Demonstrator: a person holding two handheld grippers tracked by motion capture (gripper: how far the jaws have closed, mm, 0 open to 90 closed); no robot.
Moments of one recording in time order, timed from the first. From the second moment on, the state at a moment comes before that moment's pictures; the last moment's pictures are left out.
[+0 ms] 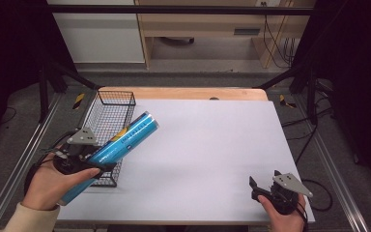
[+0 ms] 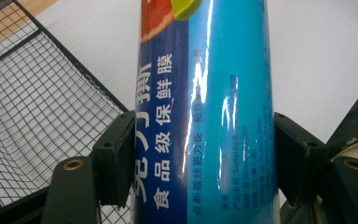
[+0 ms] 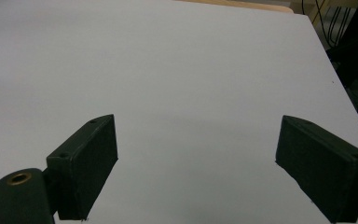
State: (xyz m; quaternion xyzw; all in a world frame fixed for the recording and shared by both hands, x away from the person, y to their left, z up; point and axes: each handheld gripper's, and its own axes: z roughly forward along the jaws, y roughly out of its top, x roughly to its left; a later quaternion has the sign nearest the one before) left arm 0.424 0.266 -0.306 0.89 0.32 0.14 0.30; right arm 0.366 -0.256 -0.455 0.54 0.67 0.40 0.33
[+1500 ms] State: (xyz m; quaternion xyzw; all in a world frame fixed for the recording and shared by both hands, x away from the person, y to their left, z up) left arm 0.449 0.308 -0.321 0.85 0.44 0.17 0.24; right arm 0.368 -0.255 -0.455 0.54 0.67 0.40 0.33
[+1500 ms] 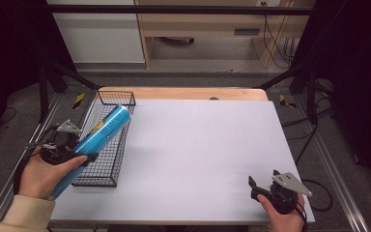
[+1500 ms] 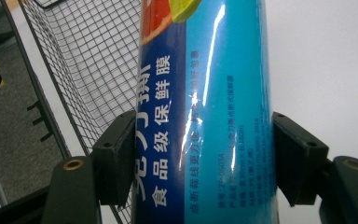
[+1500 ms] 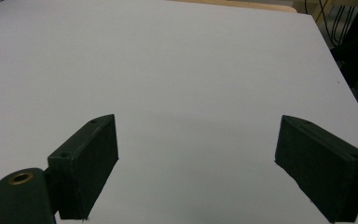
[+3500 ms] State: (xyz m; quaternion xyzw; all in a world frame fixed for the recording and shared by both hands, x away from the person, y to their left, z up) left arm 0.482 0.316 -0.346 0.83 0.51 0.15 0.18; right arm 0.369 -0.252 -0.456 0.53 0.67 0.41 0.32
